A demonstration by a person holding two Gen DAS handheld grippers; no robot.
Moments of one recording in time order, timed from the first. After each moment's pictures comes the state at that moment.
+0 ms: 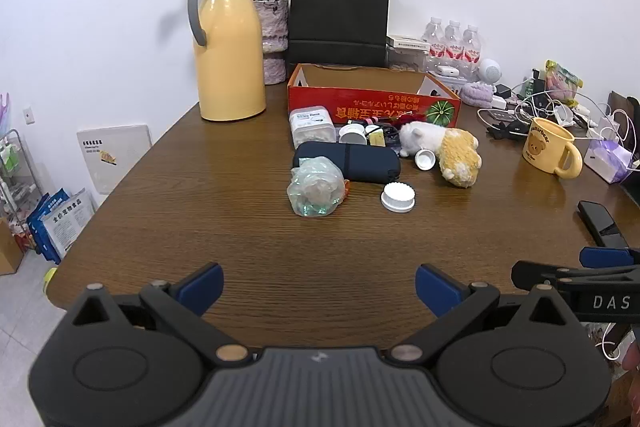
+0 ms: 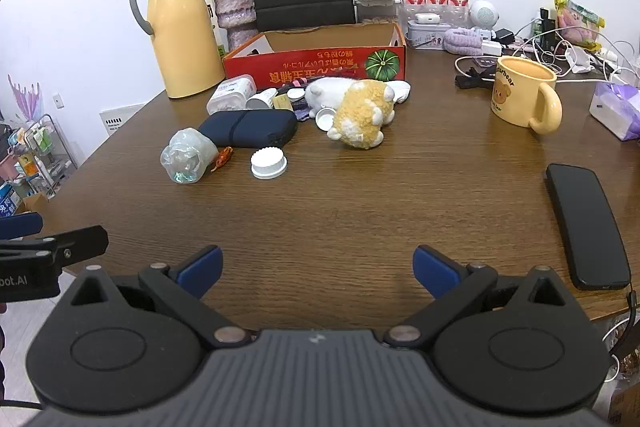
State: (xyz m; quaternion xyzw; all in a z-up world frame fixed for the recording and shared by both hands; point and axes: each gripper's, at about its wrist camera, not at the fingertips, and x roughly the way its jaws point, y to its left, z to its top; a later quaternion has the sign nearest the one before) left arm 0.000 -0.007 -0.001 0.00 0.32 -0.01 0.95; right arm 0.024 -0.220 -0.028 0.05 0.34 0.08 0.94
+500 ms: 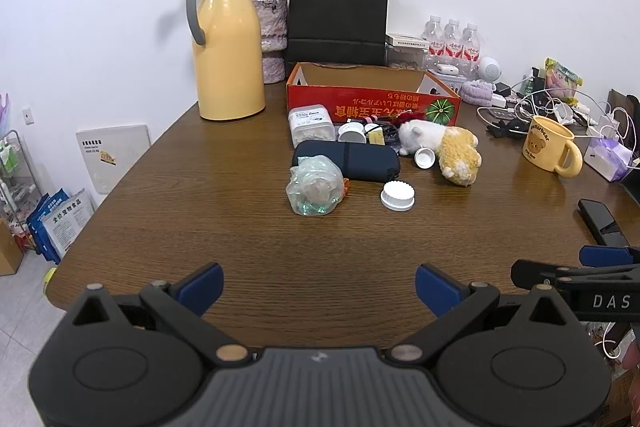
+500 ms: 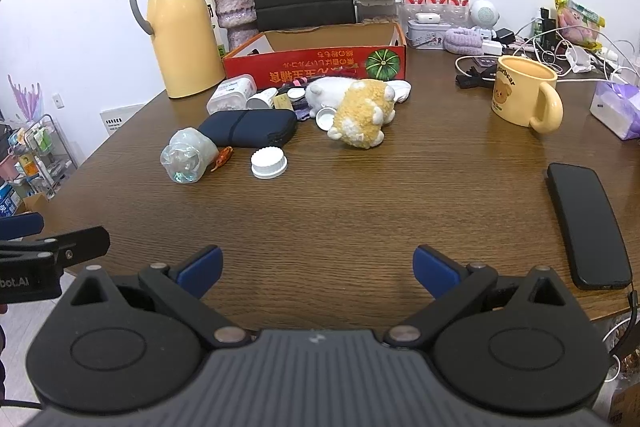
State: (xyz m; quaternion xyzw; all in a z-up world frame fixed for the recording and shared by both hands) left arm 0.001 -0.009 -0.002 0.00 0.32 -0.01 0.95; right arm 0.024 -0.221 -0.028 0.05 0.34 0.08 0.94
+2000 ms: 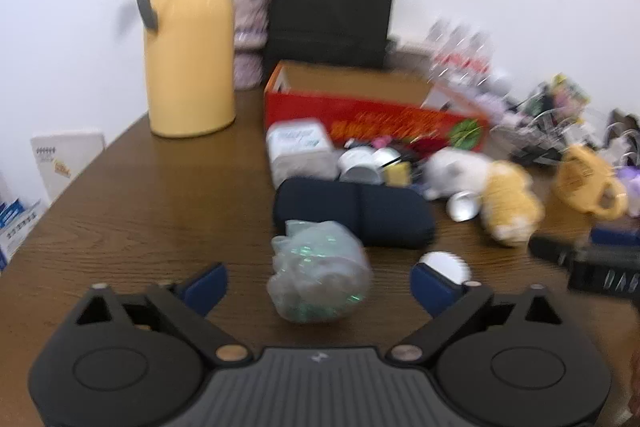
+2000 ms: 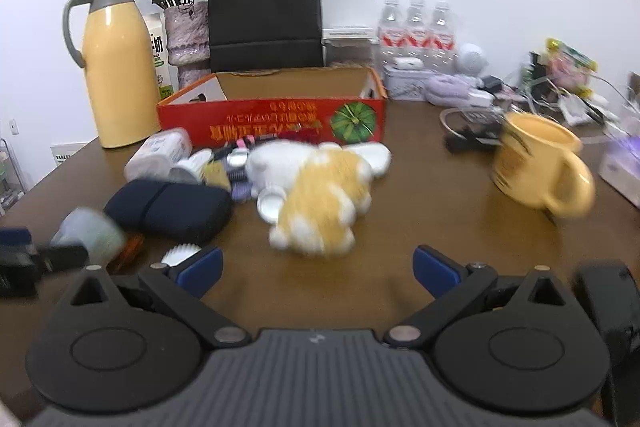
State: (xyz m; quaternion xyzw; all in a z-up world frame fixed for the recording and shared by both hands) left arm 0.162 0.008 -0.051 -0.02 0.32 -0.05 0.95; right arm 0.159 -0.222 -0.059 0.01 0.28 0.02 0.96
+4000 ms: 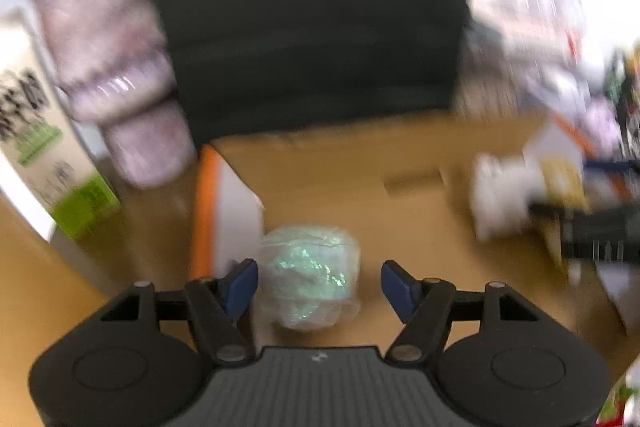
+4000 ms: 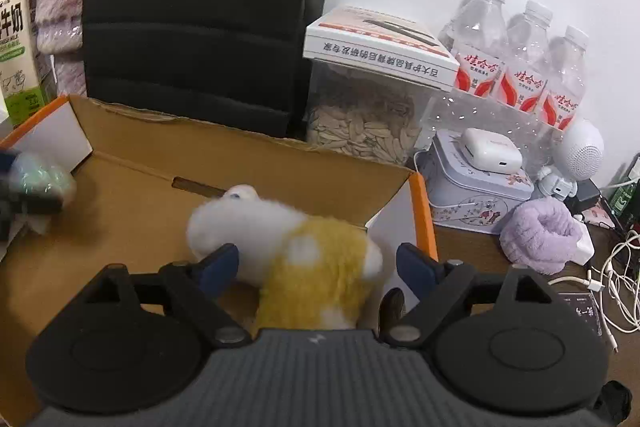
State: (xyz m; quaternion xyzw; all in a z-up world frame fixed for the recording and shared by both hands) left arm 0.565 -0.036 -0.049 0.09 0.43 -0.11 0.89; right arm 0.561 -0.232 -0.058 -0.09 0.35 0.02 0.93
